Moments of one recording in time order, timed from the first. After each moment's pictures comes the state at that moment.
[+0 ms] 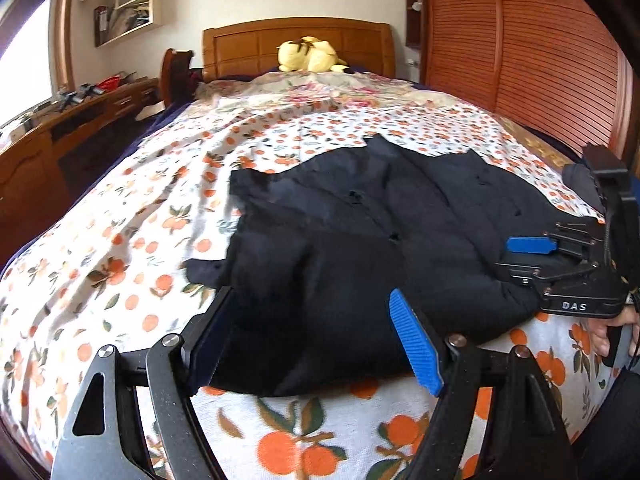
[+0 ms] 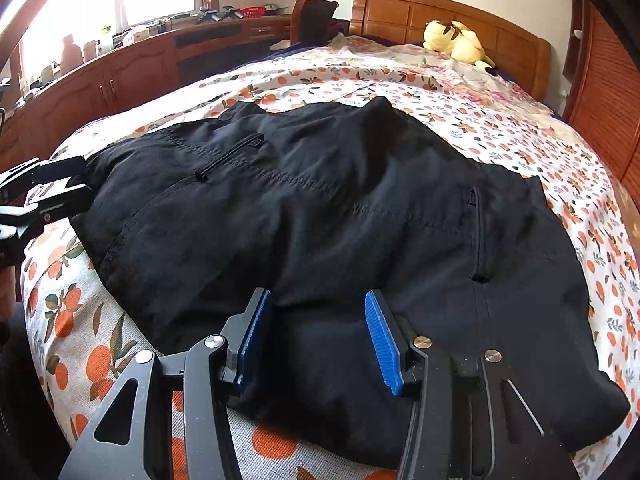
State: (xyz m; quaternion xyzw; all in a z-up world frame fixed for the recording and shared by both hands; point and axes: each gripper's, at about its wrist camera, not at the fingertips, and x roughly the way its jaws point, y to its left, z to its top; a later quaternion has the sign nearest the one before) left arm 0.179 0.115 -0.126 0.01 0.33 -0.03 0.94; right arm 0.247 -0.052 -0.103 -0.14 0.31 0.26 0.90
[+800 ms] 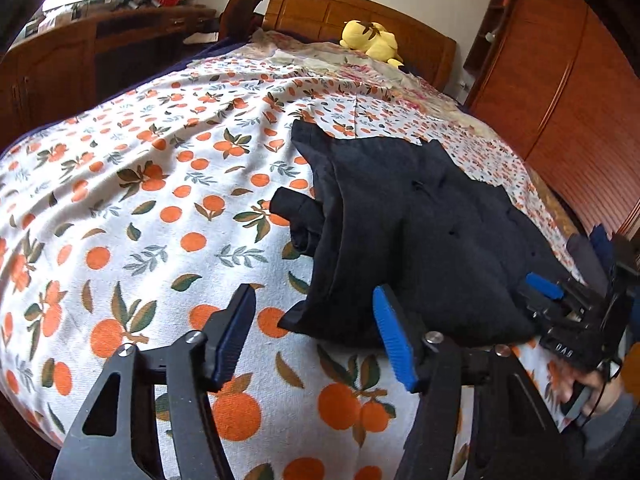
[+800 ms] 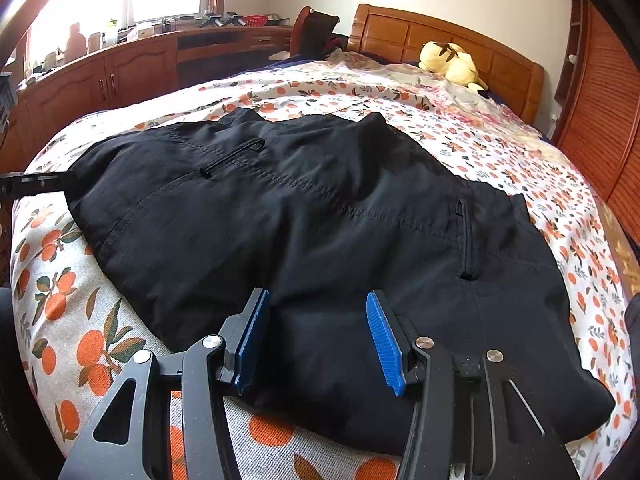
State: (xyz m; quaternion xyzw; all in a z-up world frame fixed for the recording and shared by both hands) left arm 0.173 0.178 -0.148 -0.16 0.38 0.00 0.91; right arm 0.226 -0.053 -0.105 -0.17 0.27 0.24 0.92
